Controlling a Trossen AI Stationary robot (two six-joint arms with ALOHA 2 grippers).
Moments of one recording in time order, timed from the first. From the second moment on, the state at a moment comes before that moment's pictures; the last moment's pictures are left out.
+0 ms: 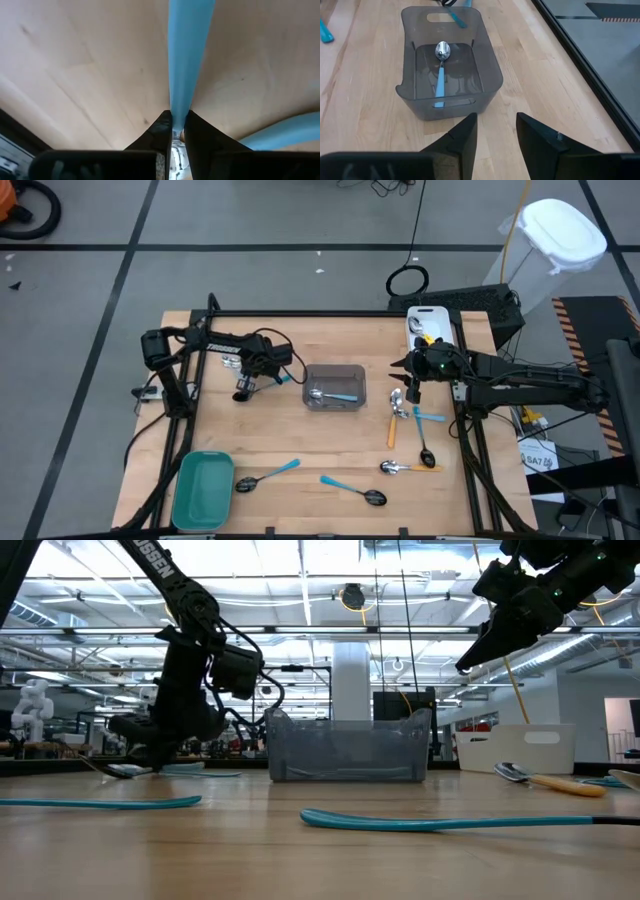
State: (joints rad) left arm 0.39 1.79 0.97 -0.92 -0.39 0.57; right arm -0.25 0.73 0.50 -0.37 0.05 -0.12
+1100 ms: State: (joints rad) left arm 0.12 1.47 1.04 -0.83 -0.39 0.20; right arm -0.25 0.73 0.50 -0.33 0.05 -0.12
